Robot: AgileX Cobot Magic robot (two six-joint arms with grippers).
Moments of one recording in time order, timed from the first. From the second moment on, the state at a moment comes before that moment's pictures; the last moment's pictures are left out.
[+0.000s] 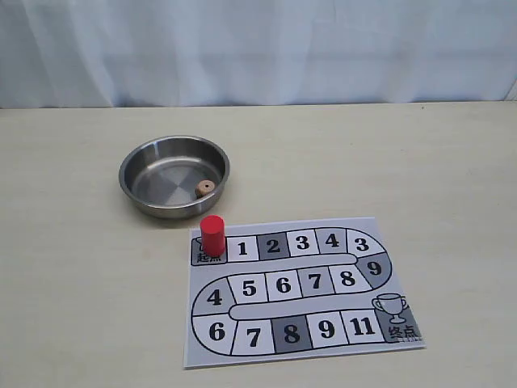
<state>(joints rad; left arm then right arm) 0.02 0.00 0.01 0.09 0.16 -0.05 0.03 0.00 0.00 0.04 0.21 -0.12</state>
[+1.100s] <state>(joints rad) 0.02 0.00 0.01 0.09 0.16 -0.05 0.03 0.02 -0.42 0.05 0.30 -0.06</state>
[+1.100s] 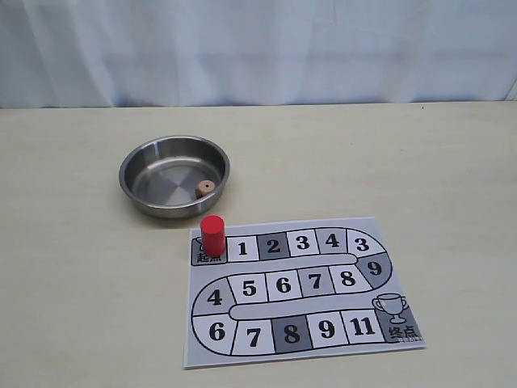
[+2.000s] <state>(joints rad) 0.02 0.00 0.01 0.09 0.16 -0.05 0.03 1.01 -0.89 0.85 0.80 -0.87</state>
